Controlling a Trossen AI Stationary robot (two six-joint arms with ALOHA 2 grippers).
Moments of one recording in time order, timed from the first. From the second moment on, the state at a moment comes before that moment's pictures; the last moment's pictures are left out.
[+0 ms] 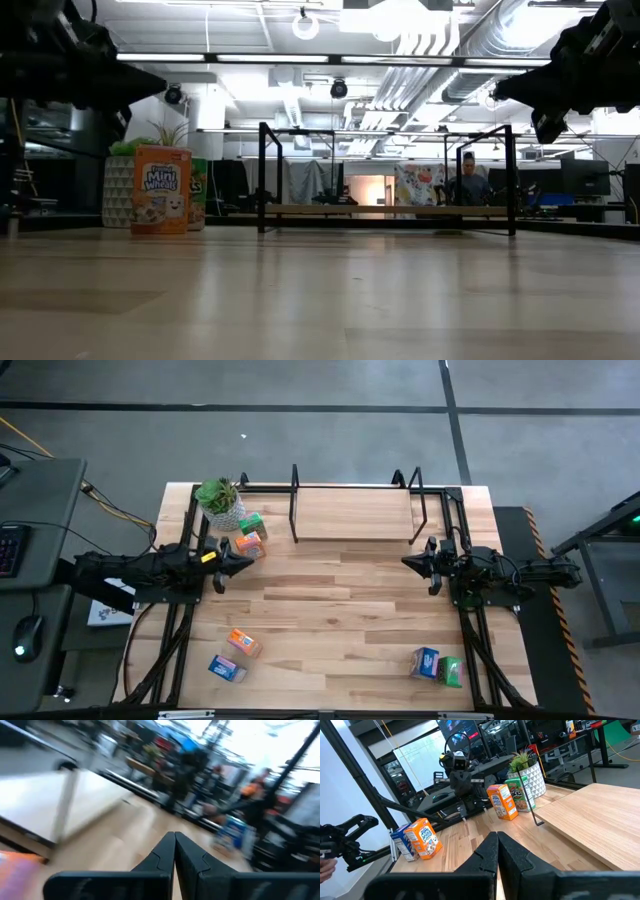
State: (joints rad) left arm -0.03 0.05 0.01 0.04 -0.19 -0.41; right arm 0.05 0.02 0.01 0.05 0.18 0.38
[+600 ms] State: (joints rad) left arm -0.03 0.17 0.26 0.03 -0.40 -0.06; right arm 0.05 0.02 0.01 0.05 0.18 0.38
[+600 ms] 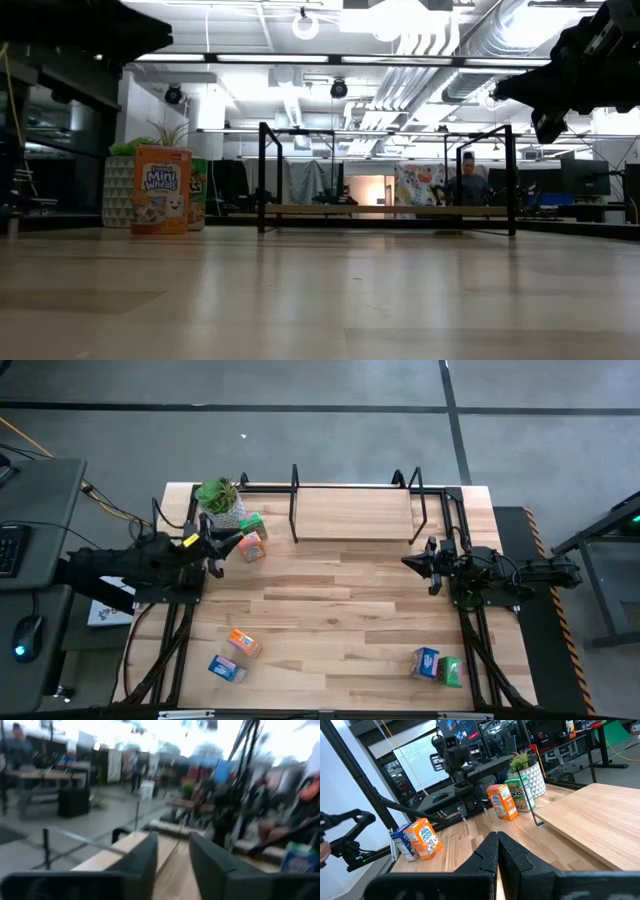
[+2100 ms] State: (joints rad) left arm 0.41 1.19 0.95 -1.00 -0.15 -0.23; right arm 0.05 0.02 0.01 0.05 0.18 0.38
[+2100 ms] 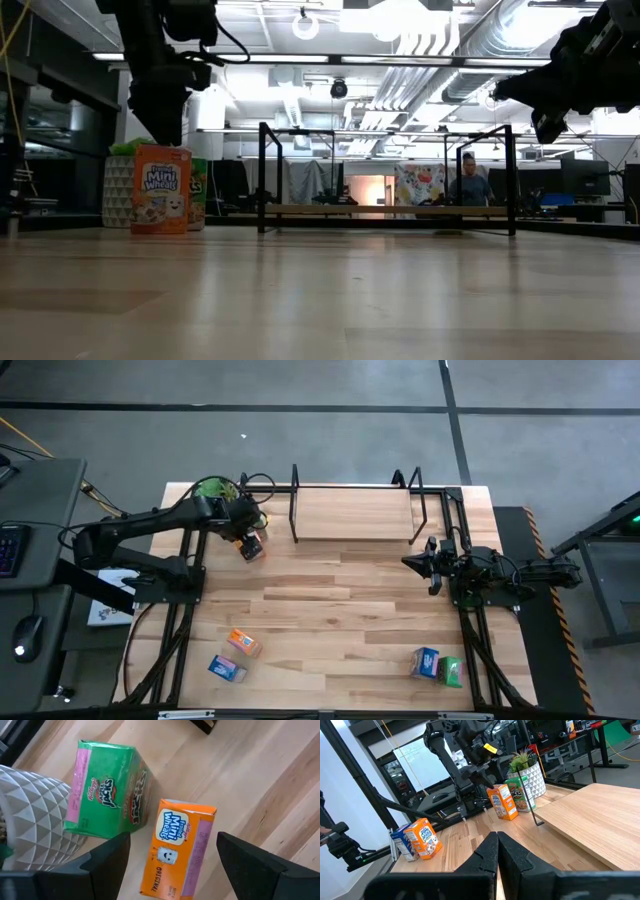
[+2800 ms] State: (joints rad) left arm 0.41 1.32 0.95 -1.04 -0.12 -0.20; right arm 0.05 0.02 0.01 0.05 0.18 0.38
